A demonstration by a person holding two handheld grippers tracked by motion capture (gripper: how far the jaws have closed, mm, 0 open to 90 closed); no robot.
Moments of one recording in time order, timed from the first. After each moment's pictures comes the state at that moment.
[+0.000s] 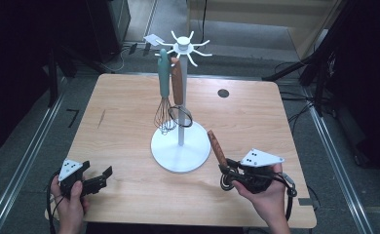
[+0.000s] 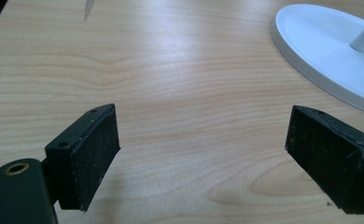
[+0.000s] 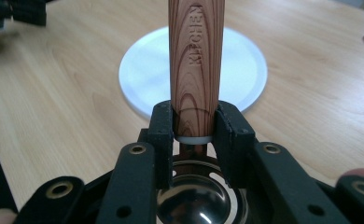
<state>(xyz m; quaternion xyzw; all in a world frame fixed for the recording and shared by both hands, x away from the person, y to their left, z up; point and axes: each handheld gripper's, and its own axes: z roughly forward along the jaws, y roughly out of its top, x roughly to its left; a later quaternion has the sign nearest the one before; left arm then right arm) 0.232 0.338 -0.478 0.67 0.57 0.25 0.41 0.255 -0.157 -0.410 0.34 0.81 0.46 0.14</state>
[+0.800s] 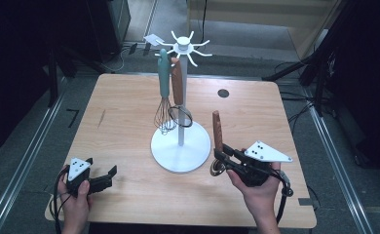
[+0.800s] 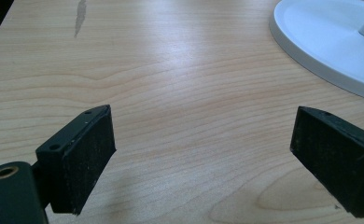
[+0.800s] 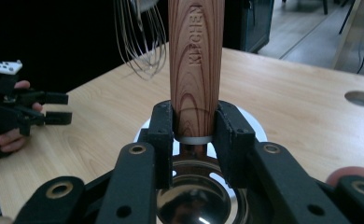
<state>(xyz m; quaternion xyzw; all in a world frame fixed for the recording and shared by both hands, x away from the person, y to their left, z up) 0.237 0.329 -0.484 0.68 0.55 0.27 0.40 0.255 -0.140 -0.381 0.37 0.72 0.56 0.17</state>
